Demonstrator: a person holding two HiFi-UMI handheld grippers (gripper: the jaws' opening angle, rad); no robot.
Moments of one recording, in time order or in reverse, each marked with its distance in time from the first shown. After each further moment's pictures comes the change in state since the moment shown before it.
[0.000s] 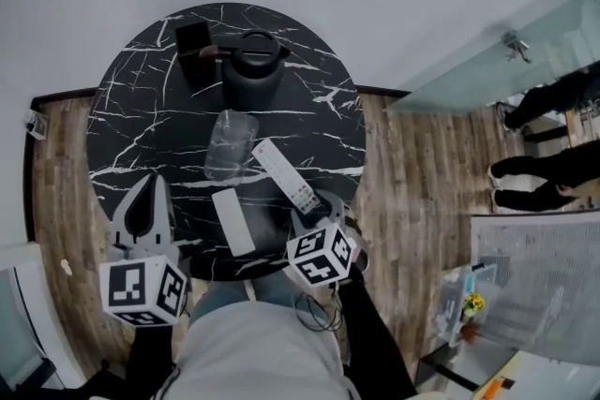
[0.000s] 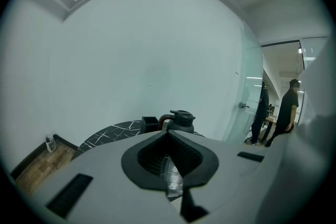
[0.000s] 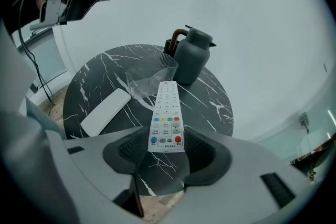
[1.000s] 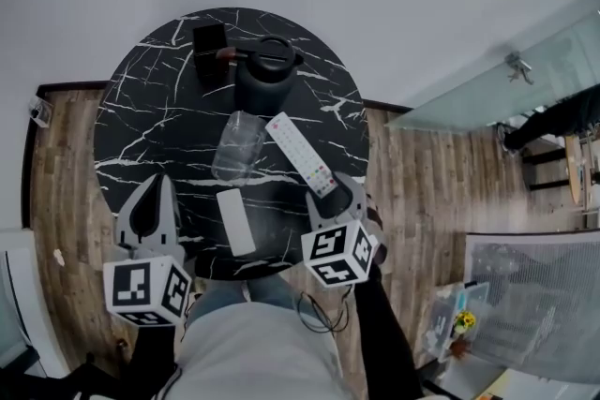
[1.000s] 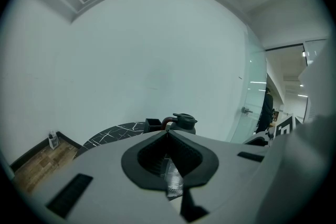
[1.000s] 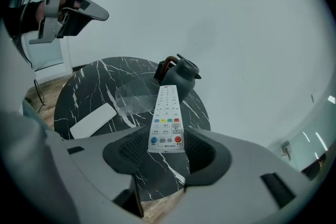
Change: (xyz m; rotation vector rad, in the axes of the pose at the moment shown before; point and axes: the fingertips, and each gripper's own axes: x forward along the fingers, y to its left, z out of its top) left arm -0.019 0.004 0.002 -0.038 -0.038 0.036; right arm -0.047 -0.047 0.060 -0.128 -0.149 -0.136
